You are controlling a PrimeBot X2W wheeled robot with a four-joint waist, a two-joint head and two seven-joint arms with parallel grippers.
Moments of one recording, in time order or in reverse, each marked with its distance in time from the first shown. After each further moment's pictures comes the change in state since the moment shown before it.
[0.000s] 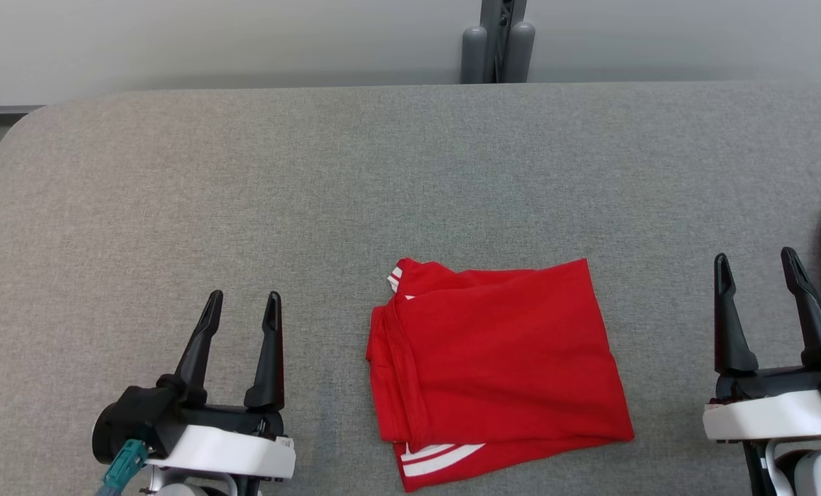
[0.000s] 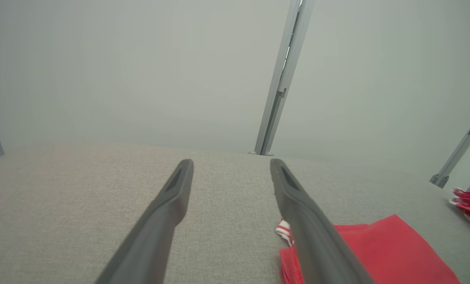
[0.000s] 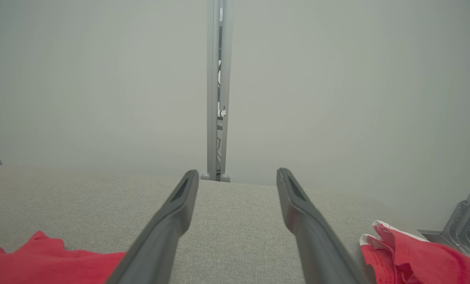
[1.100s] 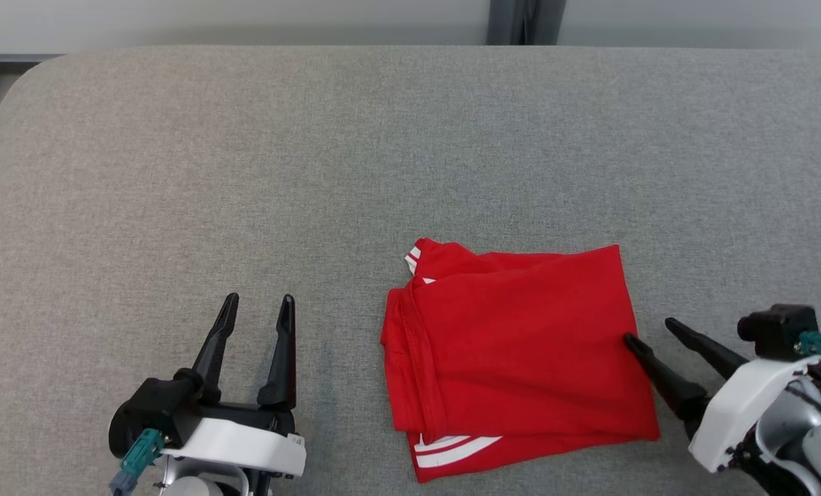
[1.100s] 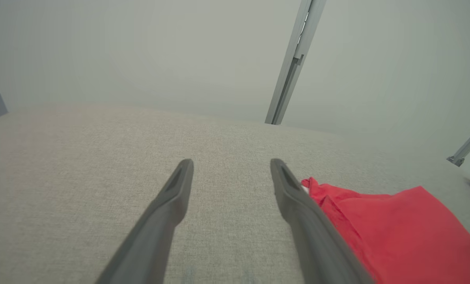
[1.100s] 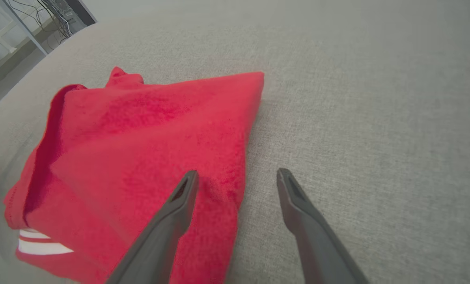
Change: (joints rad) left arm -0.017 0.000 -0.031 0.055 -0.017 0.005 0.000; right arm -0.125 -0.421 0.547 0.159 0.680 0.000 0.331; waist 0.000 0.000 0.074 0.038
